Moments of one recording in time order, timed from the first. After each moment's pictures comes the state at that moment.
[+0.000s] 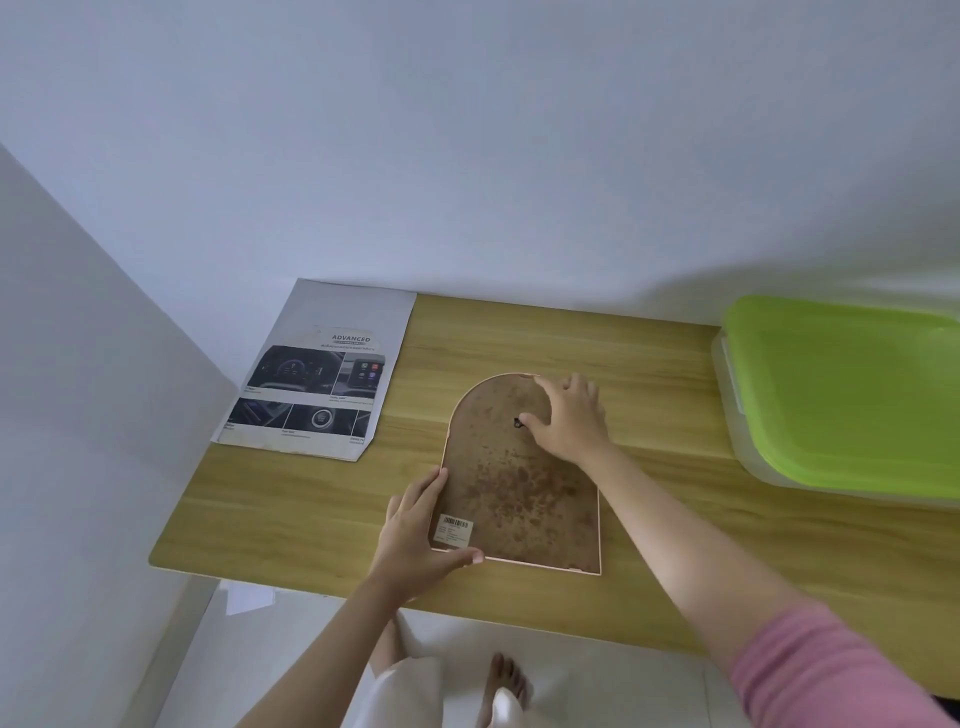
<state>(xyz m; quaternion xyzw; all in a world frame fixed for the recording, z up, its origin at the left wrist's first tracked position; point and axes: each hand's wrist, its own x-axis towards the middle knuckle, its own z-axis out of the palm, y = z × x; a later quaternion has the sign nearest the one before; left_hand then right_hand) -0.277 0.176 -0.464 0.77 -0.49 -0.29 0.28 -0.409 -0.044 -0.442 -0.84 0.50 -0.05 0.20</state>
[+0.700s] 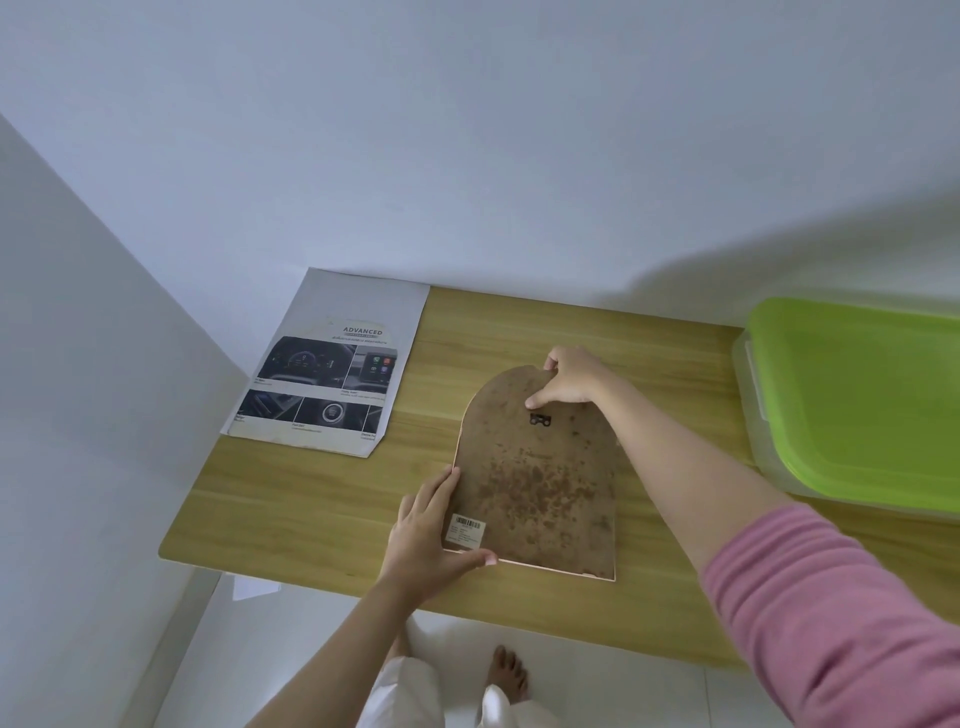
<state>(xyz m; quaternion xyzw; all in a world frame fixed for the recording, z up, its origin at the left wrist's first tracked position) -0.277 0.176 -0.465 0.78 -0.49 -0.29 0.25 -0.369 -0.100 -0.409 -0.80 0.50 0.14 0.29</state>
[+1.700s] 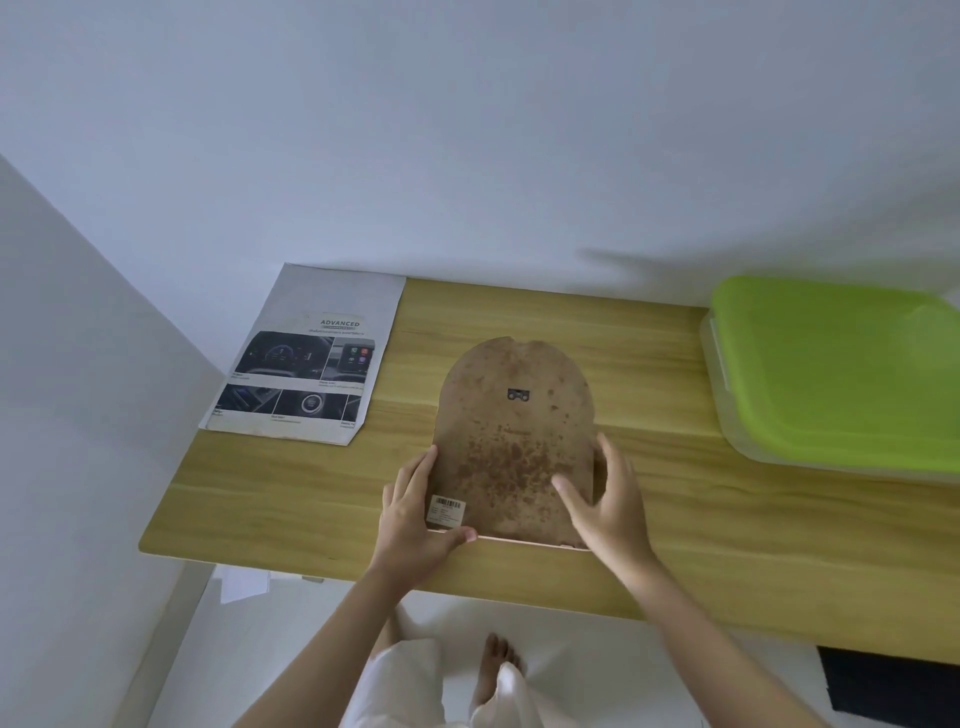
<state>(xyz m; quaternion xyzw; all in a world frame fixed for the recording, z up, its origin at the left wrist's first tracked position) -0.291 0.178 -0.469 0.78 -0.46 -0.26 0.33 -0.497 0.058 -0.462 -0.71 0.55 -0.26 0.36</state>
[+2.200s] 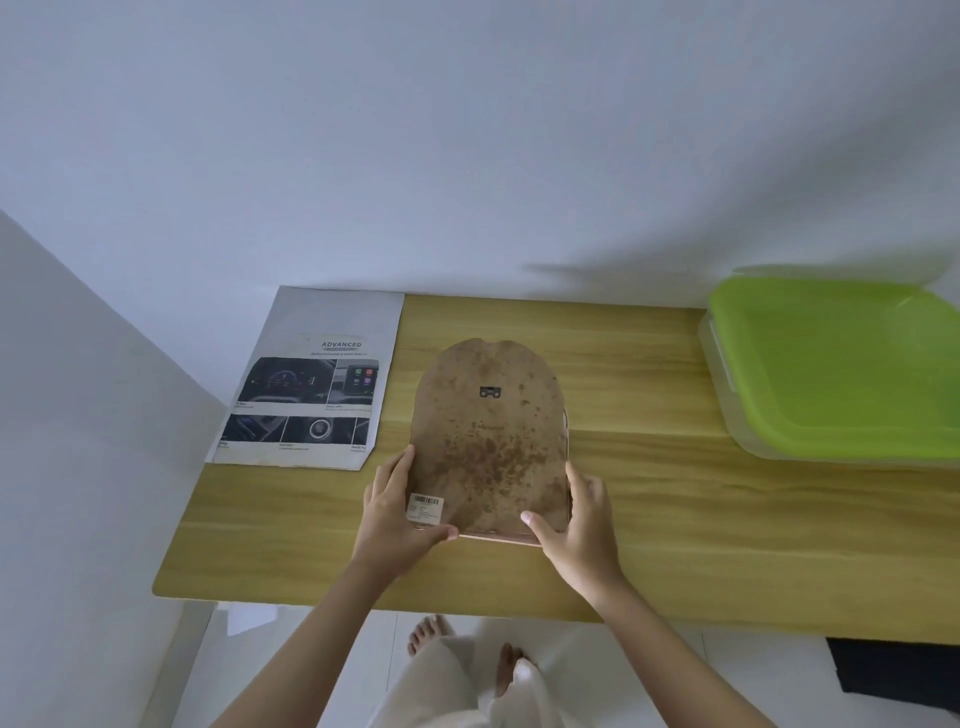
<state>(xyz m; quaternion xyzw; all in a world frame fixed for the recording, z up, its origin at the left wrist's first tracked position) -0.237 0.171 -0.454 0.78 -0.46 -0.28 0.31 -0.453 0.092 -0.470 -0.72 0.57 -0.22 0.34</state>
